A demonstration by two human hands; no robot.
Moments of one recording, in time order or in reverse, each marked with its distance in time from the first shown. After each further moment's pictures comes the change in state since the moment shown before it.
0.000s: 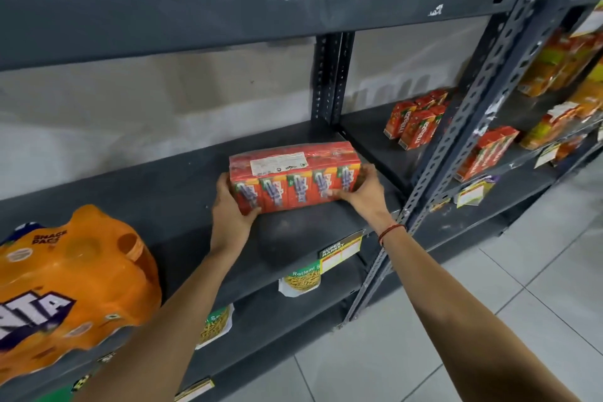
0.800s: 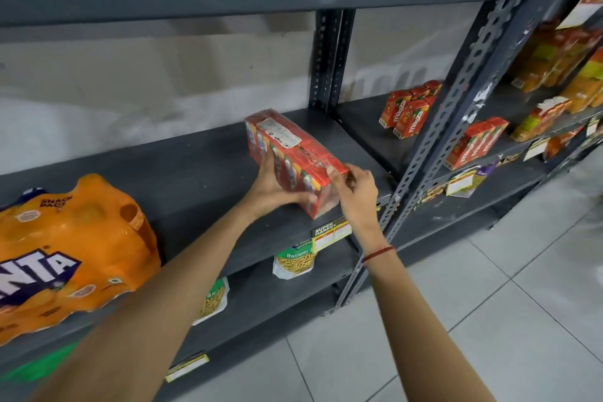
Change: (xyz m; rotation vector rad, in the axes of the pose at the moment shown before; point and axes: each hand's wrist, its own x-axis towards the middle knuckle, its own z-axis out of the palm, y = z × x) left_hand 0.002 0.037 0.031 -0.221 -0.560 0.037; right_hand -0.072 -0.029 0.003 -0.070 0.115 -0.130
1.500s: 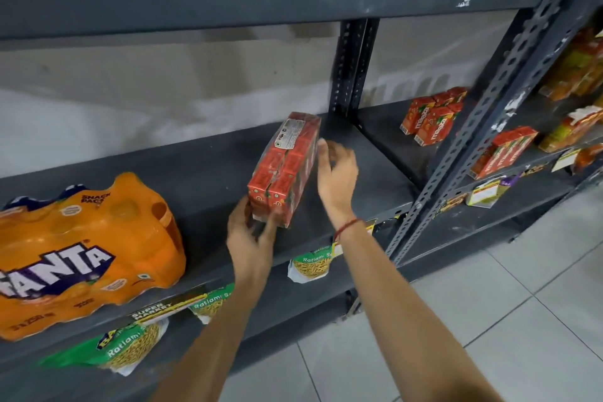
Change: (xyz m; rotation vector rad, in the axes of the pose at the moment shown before) left_hand -0.099 -0.020 0.012 -0.109 0.749 -0.092; right_hand 0.016 -0.051 0.069 0.103 0.161 -0.078
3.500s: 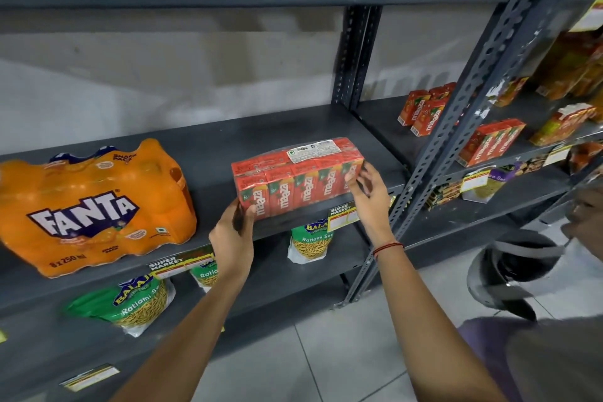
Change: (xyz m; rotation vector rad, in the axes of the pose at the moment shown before) left_hand -0.036 -0.018 -0.038 0.298 0.092 0.094; right_hand -0.043 0.077 -0.075 0.322 -0.175 0.090
